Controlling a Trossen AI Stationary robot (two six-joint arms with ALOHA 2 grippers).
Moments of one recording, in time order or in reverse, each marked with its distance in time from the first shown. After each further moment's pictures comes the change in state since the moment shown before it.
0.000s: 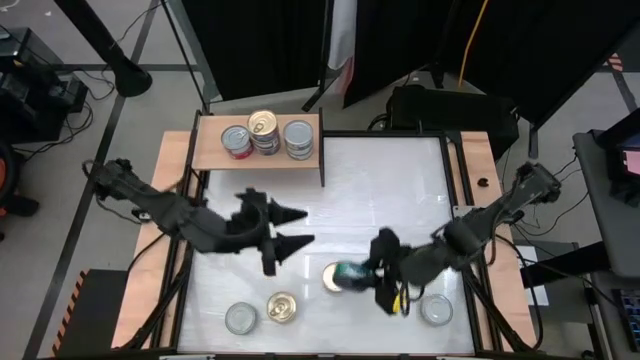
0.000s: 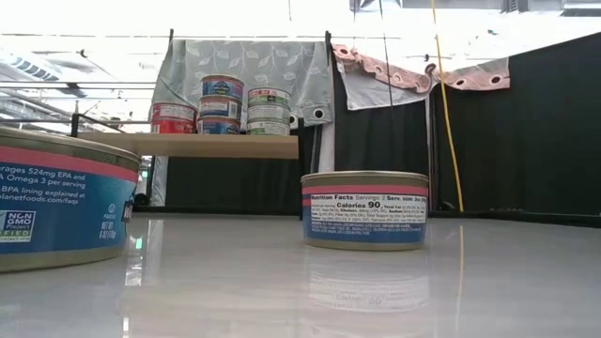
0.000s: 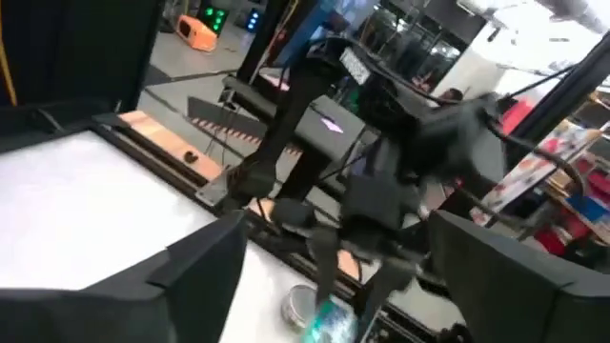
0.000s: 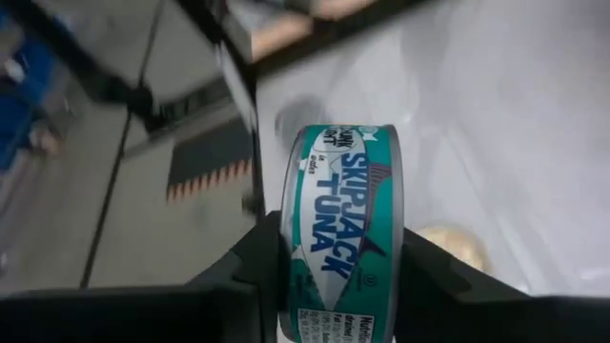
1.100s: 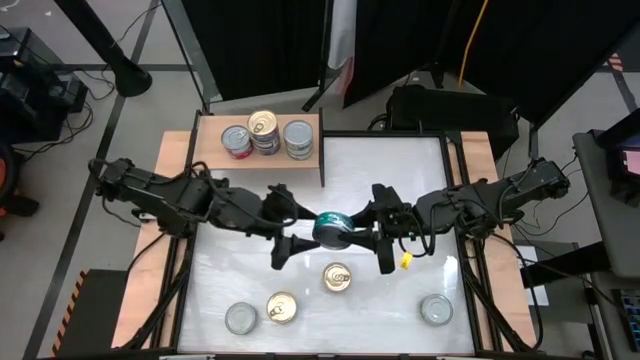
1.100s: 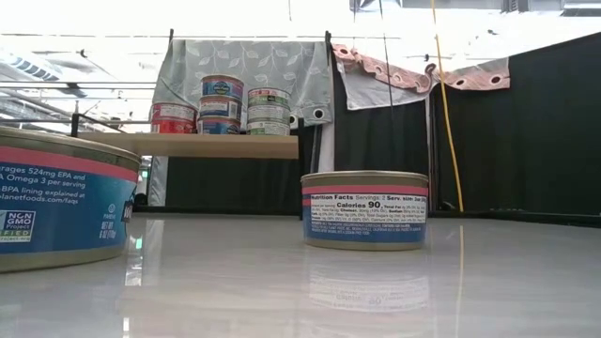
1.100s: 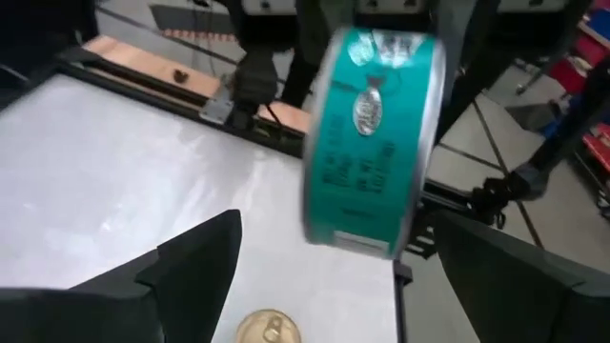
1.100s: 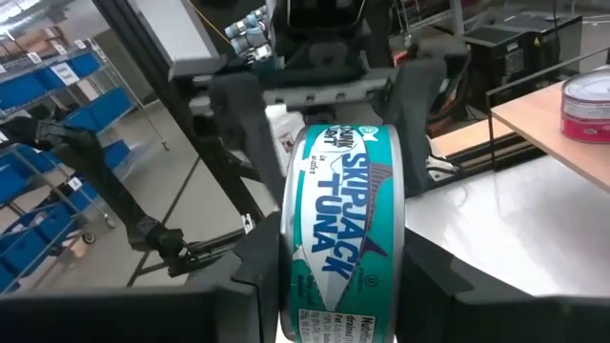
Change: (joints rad) left arm 0.179 0.028 0.077 -0.303 0.420 0.151; right arm -0.205 -0.114 0.000 0.328 -0.024 -0.297
